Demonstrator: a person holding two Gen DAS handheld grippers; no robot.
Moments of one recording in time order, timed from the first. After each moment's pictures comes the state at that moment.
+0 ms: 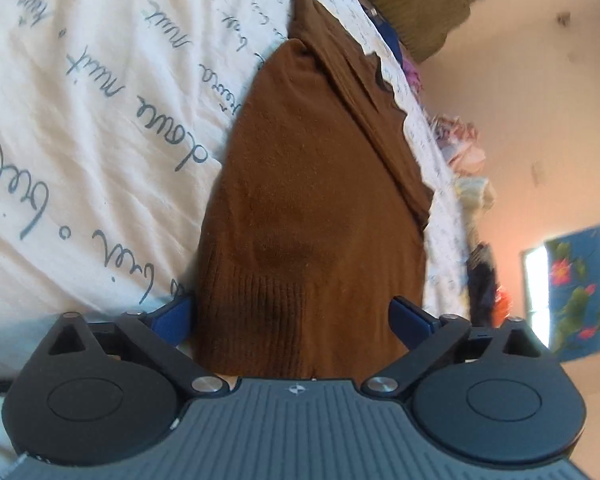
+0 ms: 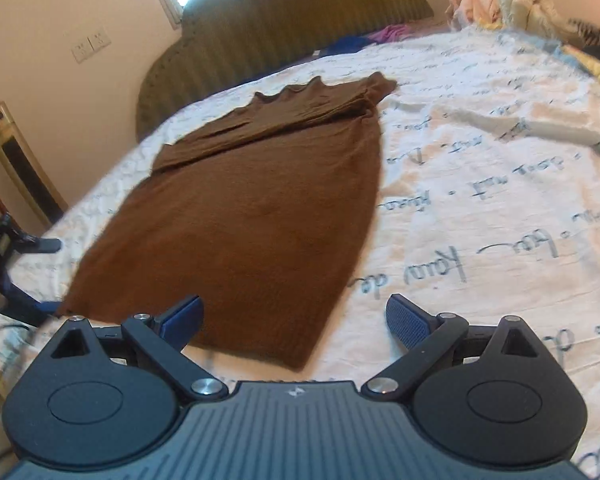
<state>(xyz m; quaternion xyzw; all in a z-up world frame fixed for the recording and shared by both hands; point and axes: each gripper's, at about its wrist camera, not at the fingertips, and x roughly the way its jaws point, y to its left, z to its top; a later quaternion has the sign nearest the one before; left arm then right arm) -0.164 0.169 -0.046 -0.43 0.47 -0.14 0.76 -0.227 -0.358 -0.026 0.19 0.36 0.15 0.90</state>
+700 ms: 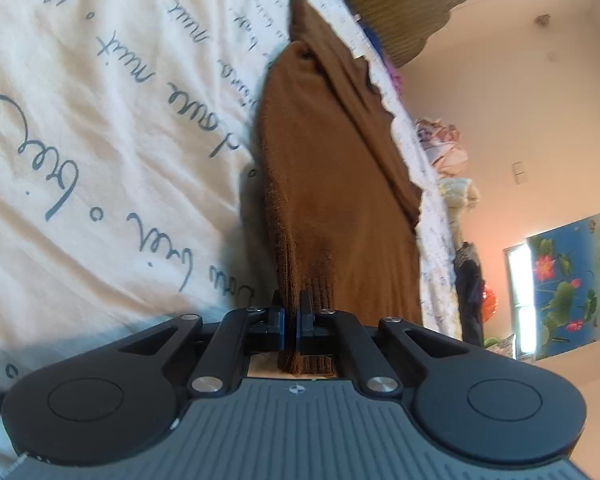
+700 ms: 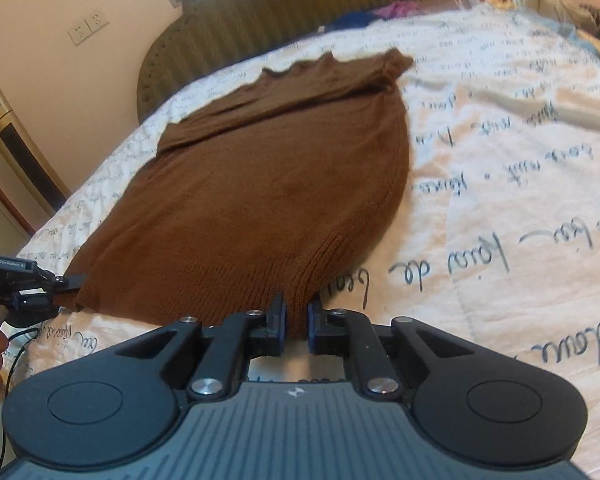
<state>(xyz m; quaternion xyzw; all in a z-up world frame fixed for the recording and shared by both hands) -0.185 0.179 -0.060 -0.41 0.44 -0.17 0.78 -0.224 -0.335 -0.013 0.16 0.37 0.15 0.90</state>
